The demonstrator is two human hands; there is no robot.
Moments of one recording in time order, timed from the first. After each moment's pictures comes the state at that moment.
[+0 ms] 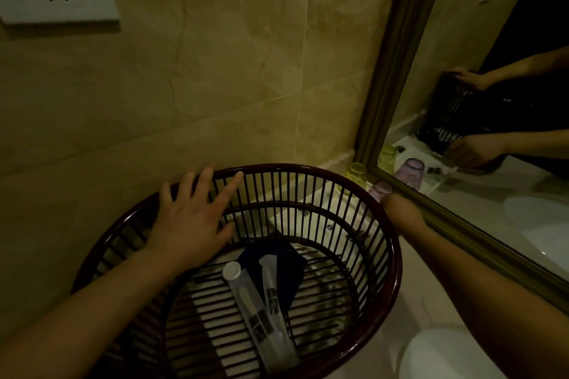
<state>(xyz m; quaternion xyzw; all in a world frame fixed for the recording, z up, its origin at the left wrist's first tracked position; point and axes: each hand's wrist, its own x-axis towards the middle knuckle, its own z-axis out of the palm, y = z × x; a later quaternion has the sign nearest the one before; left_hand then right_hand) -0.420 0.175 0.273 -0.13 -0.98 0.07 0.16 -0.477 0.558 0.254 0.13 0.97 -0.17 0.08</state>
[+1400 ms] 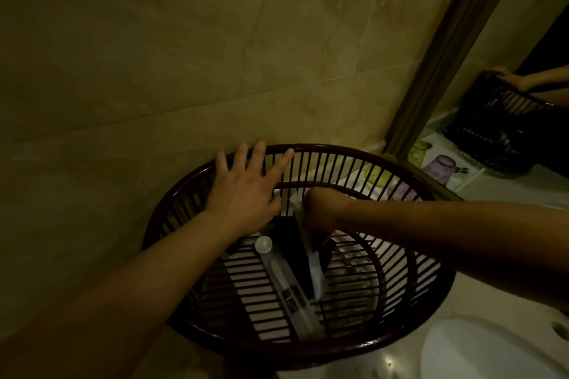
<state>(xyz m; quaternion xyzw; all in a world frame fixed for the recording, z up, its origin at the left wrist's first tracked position) -0.419 0.176 0.277 -0.13 -0.98 0.03 0.15 -0.454 0.356 0.279 -0.14 0.94 -0.13 0.28</state>
